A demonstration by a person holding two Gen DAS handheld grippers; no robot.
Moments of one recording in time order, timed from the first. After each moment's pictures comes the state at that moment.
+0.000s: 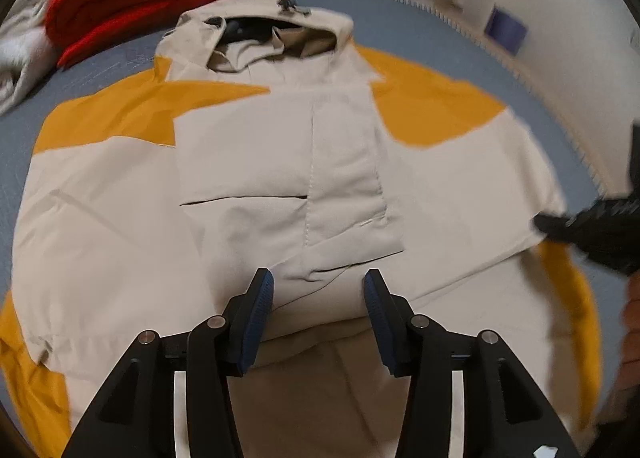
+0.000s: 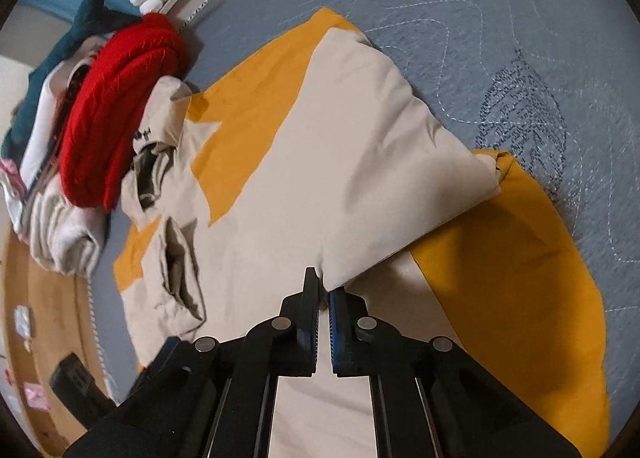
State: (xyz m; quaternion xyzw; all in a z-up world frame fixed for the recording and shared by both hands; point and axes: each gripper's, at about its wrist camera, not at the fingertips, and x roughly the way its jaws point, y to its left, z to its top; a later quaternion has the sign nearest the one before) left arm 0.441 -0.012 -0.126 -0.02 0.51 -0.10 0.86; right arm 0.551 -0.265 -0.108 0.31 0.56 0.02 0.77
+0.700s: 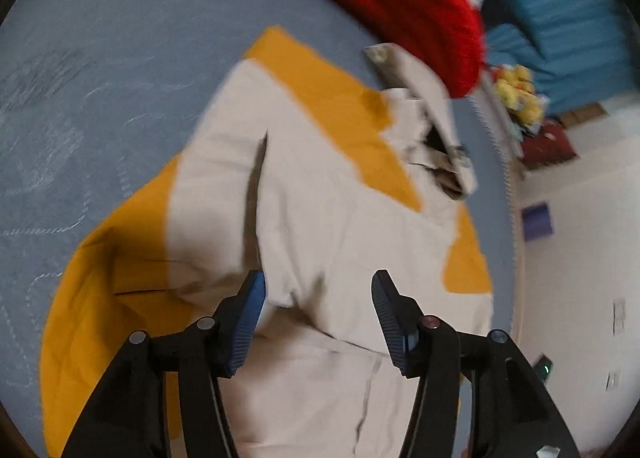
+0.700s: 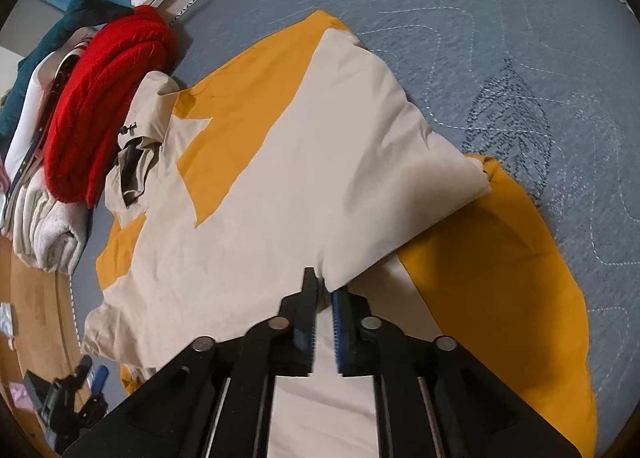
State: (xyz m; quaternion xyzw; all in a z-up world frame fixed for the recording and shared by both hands) left arm 0.394 0.203 -0.095 -0.42 0.49 0.03 0.77; right arm 0.551 -0.264 -0.104 0.29 0.56 -0.01 0.77
